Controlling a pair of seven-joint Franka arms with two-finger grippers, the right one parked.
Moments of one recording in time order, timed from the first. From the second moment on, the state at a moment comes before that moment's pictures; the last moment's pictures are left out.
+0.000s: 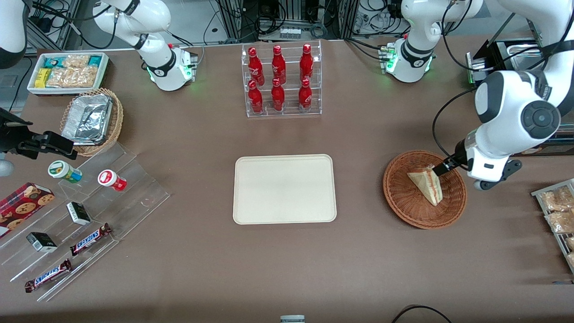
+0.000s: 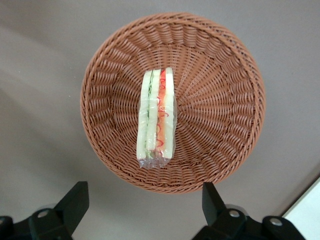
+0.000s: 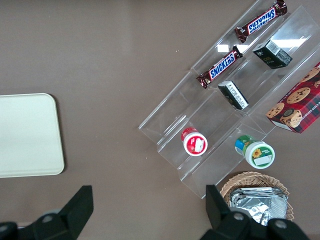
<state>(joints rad) -0.01 0.12 -0.07 -2.01 0.00 1.99 -0.62</state>
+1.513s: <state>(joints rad) -0.01 0.35 -0.08 -2.05 0.01 2.20 -0.62</state>
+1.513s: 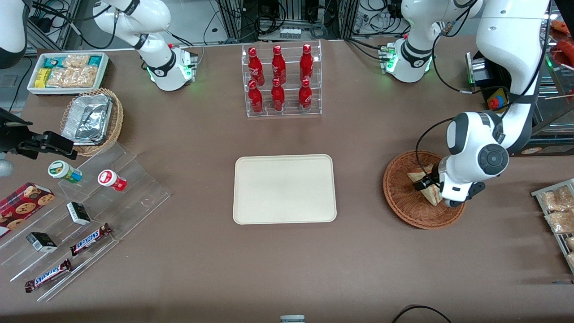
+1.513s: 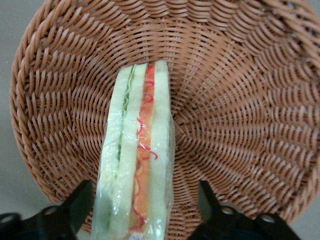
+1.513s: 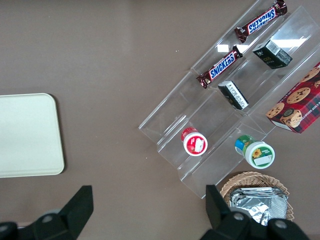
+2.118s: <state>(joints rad) -0.04 0.35 -0.08 -2.05 0.02 2.19 -0.62</state>
